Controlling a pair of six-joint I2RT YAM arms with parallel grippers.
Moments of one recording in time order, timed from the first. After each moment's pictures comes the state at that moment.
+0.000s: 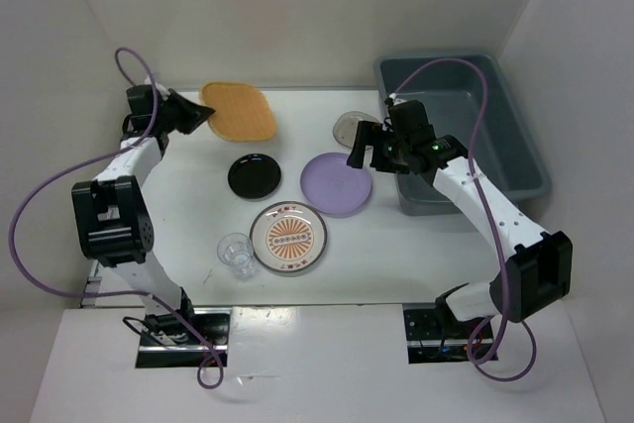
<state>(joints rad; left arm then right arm) 0.22 1.78 1.27 0.07 0.50 -0.81 0.42 1.38 1.25 -0.61 -0.08 0.48</state>
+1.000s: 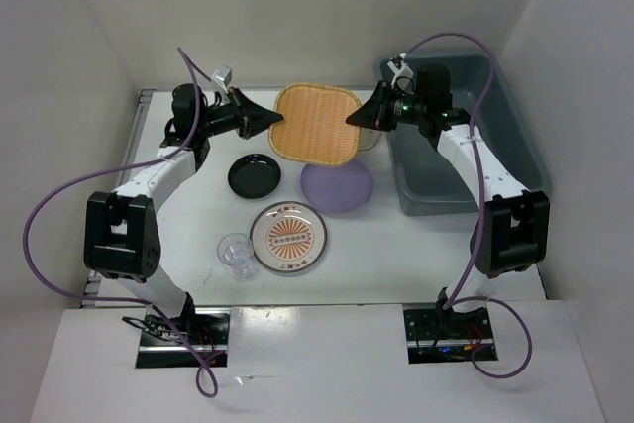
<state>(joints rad) -0.11 1.64 1.17 0.37 0.92 -1.24 0.20 1.64 1.42 -0.26 -0.73 0.49</state>
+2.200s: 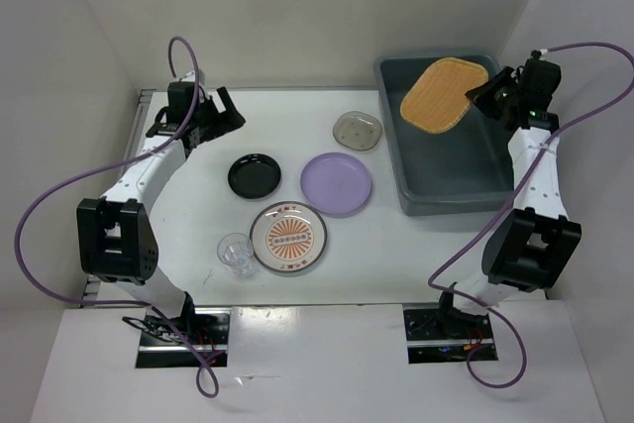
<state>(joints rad) -0.06 1.62 1.32 -0.27 0.10 -0.47 -0.30 1.55 1.48 -0.36 -0.32 0.59</state>
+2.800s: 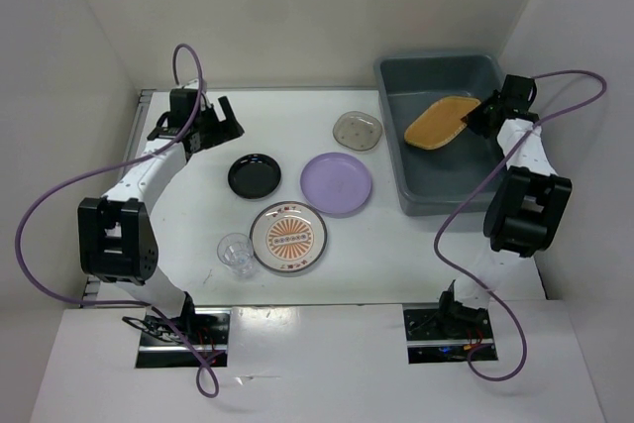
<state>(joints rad) -0.06 1.62 1.27 -0.30 0.09 -0.43 -0.31 1.79 1.48 -0.36 -0.18 0.65</state>
